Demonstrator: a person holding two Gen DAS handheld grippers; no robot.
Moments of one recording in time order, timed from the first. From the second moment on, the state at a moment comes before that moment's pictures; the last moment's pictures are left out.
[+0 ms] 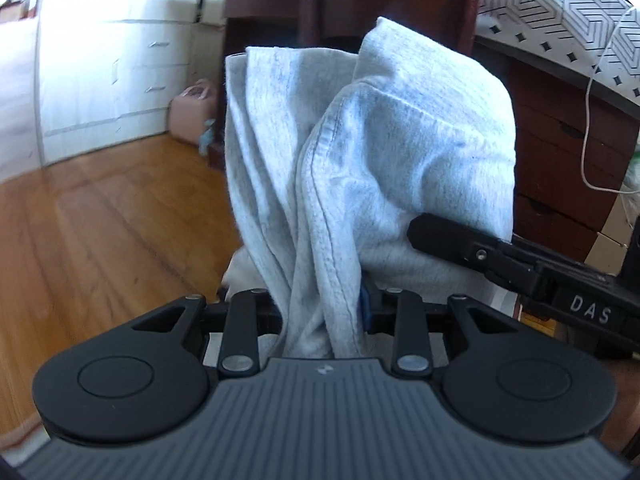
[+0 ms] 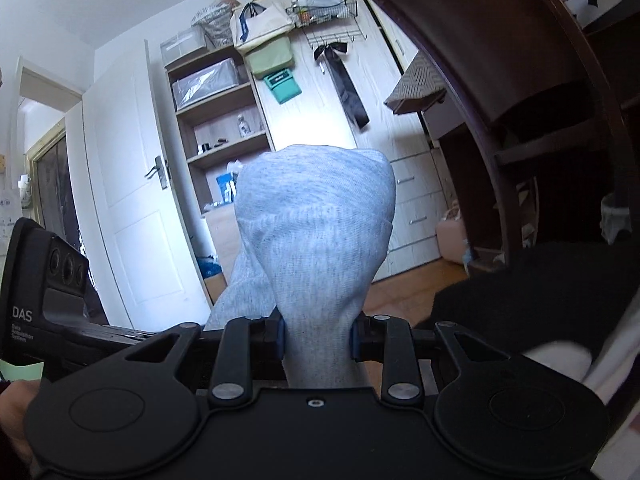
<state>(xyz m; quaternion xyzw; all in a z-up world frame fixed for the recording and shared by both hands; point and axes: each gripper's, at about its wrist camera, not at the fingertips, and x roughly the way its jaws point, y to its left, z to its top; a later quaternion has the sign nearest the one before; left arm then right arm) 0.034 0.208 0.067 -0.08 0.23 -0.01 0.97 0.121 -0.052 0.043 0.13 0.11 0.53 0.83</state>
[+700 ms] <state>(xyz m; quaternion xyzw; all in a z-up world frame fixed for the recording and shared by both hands) 0.201 0.221 0.020 -0.17 0.27 -0.08 0.94 0.365 -0.120 0.004 0.24 0.28 0.33 0.87</state>
